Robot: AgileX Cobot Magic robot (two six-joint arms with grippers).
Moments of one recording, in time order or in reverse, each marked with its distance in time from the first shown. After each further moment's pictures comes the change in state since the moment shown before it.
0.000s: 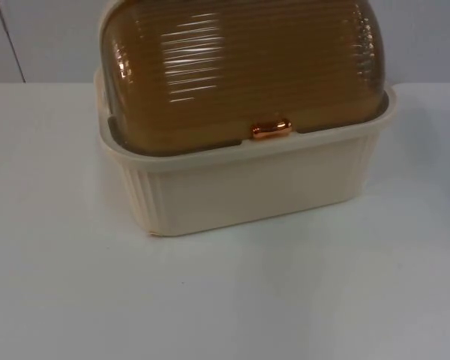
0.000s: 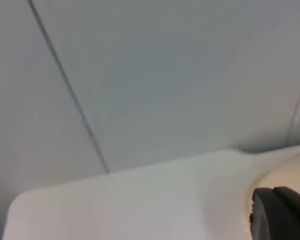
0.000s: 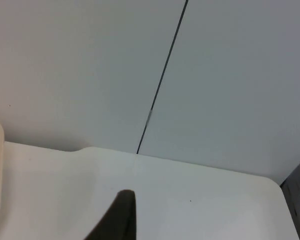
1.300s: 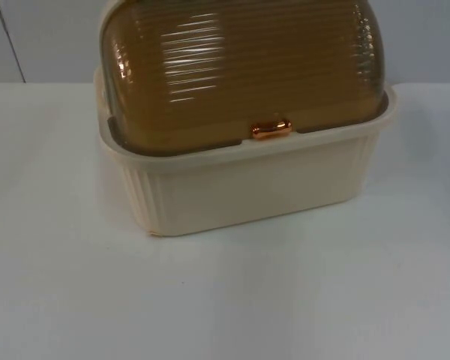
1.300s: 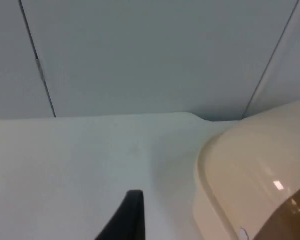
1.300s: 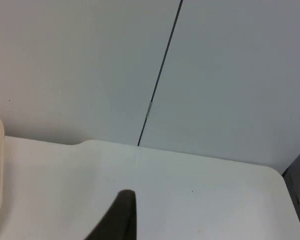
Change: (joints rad) right arm 0.000 0.000 0.000 -0.003 0.029 0.024; left arm 0.014 -0.055 0.239 -0.157 -0.095 -0.040
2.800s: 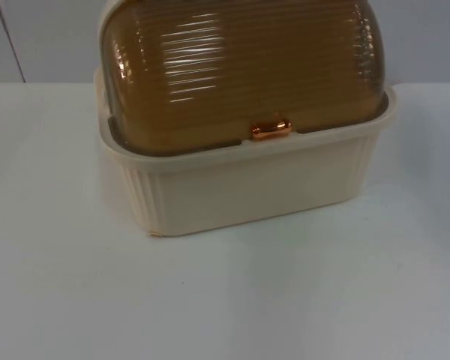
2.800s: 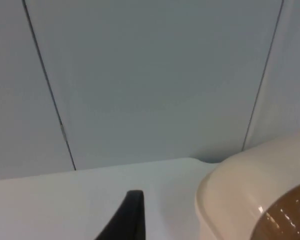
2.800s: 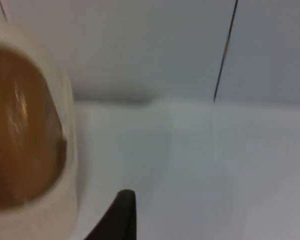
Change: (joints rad) right arm 0.000 -0.056 0.399 0.184 -0.371 0.043; left arm 0.000 -0.213 0.000 0.028 0.061 0.039
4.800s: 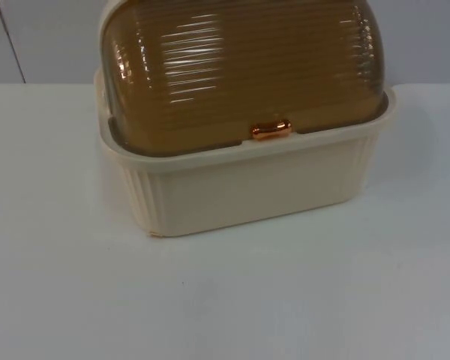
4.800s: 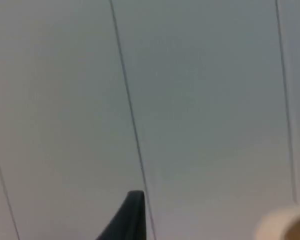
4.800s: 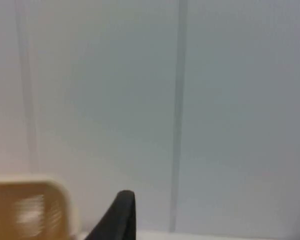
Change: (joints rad) right arm -0.048 -0.854 -0.240 0.080 0.627 -0.140; left arm 0.047 -1.039 0.250 0.183 0.250 -0.062
